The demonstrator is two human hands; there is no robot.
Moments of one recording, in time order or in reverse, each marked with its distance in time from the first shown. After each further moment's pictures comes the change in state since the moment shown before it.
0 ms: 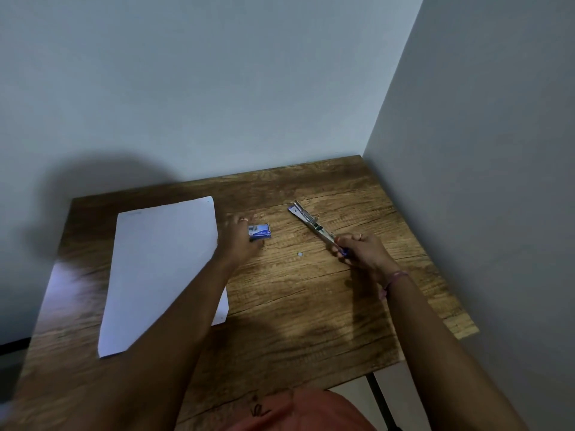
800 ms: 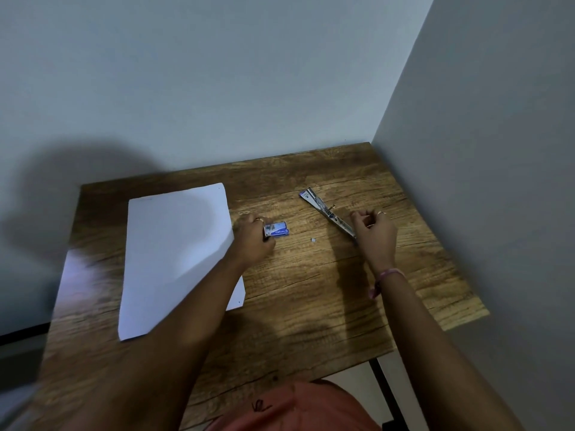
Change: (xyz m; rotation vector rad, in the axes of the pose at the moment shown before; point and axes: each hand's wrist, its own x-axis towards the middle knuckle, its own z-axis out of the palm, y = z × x) left_hand -0.022 -0.014 0.005 -0.003 -0.054 0.089; right_hand -0.007 0.007 0.034 -0.346 0.600 -0.352
